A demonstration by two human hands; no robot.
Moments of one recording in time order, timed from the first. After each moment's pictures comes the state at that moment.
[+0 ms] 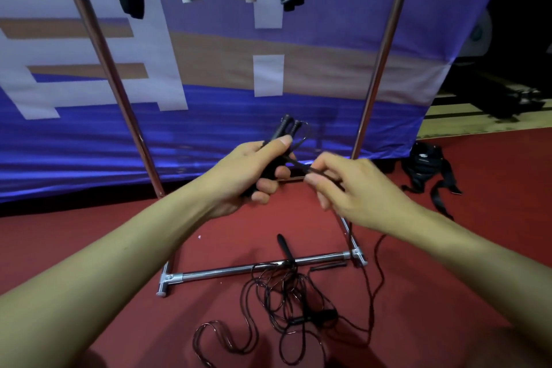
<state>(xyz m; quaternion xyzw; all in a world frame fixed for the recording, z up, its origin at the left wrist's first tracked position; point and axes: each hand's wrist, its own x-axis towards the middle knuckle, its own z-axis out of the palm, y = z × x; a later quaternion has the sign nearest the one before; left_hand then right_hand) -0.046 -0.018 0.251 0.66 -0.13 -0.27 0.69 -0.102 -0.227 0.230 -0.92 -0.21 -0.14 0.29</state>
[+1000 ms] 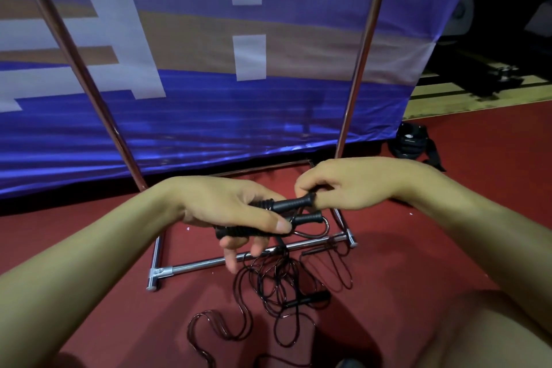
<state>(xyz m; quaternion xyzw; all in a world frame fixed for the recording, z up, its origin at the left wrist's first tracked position) -0.047 0.000 0.243 0.70 -0.32 -0.53 0.35 -0.081 -0.237 0.246 -0.90 -0.30 0.21 0.22</state>
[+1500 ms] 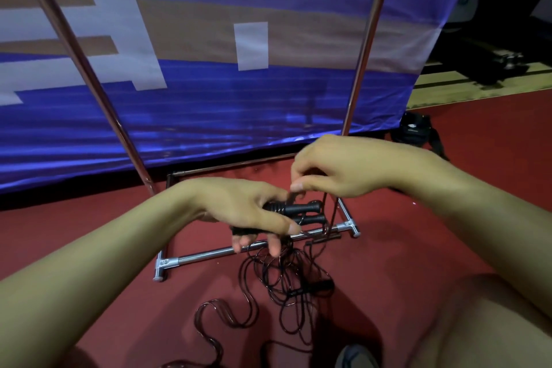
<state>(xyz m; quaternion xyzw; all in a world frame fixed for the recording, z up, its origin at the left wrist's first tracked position) -0.048 -0.007 0.222 0.75 -0.34 -0.50 0.26 -0.079 -0.219 0.248 -0.94 -0.31 0.08 0.07</state>
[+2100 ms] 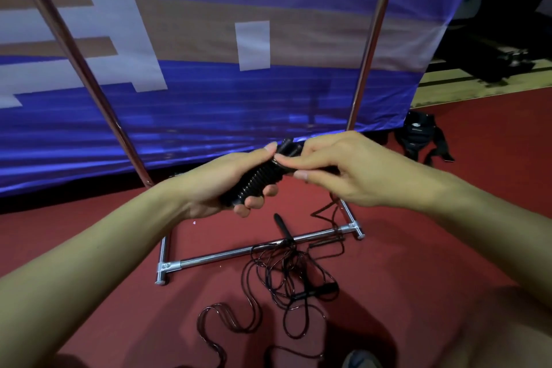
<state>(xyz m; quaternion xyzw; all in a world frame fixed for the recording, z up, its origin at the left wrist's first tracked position) -0.025 0.005 0.212 0.65 -0.19 -0.44 0.59 -0.088 -0.226 0.236 -0.92 -0.32 -0.09 0.20</state>
